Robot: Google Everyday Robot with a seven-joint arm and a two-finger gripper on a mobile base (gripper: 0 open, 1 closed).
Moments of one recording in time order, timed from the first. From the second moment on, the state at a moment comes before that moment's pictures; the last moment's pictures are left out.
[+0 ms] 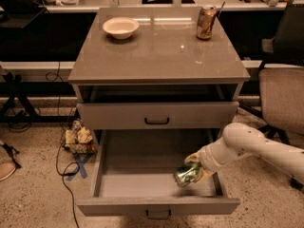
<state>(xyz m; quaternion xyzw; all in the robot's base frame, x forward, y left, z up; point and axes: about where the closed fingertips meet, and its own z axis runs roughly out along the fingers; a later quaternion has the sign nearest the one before) 0.515 -0.166 0.479 -0.81 0.52 0.12 0.23</state>
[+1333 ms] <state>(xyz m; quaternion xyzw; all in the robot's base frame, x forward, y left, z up) 0.462 -0.191 0.645 -0.77 0.53 -0.04 0.35</state>
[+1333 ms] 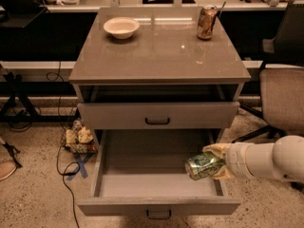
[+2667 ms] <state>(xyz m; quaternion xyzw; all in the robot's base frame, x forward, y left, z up) 0.542 -0.135 0.796 -0.76 0.52 -0.11 0.36</state>
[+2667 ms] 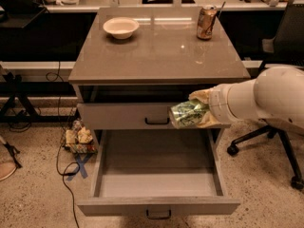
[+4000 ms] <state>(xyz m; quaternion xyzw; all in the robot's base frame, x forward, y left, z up) 0.617 -0.175 0.909 -0.64 0.61 -0.12 0.45</state>
